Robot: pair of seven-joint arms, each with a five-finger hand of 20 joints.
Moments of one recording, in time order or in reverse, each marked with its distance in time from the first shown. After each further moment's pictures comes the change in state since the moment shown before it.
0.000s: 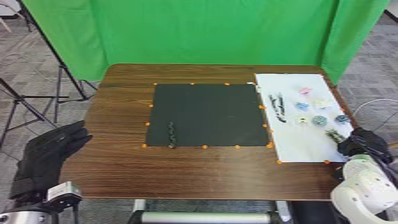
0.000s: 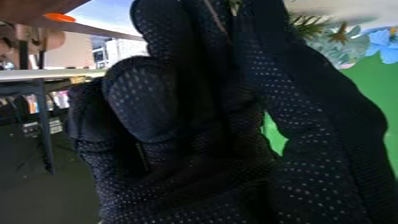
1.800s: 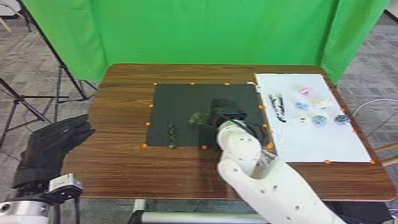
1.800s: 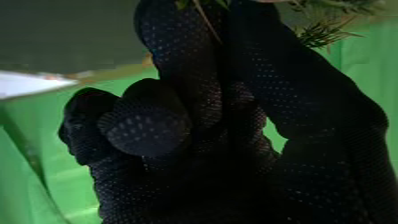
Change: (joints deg) left arm -5.5 -3.5 -1.0 0.7 4.6 -4.6 -7.4; right arm 37.1 -23.6 -42.0 9.1 -3.8 -16.1 -4.7
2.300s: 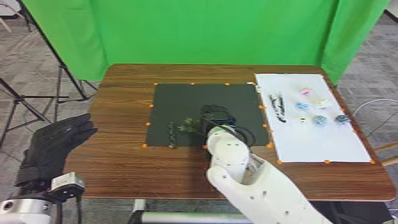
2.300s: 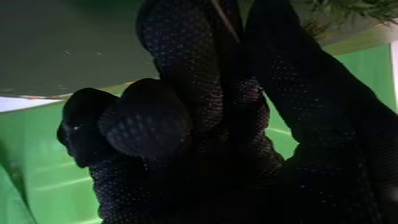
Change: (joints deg) left arm -1.0 -0.2 0.6 0.2 0.4 -0.5 -0.6; right arm -0.1 -2.7 -2.5 0.3 -1.8 -2.3 0.8
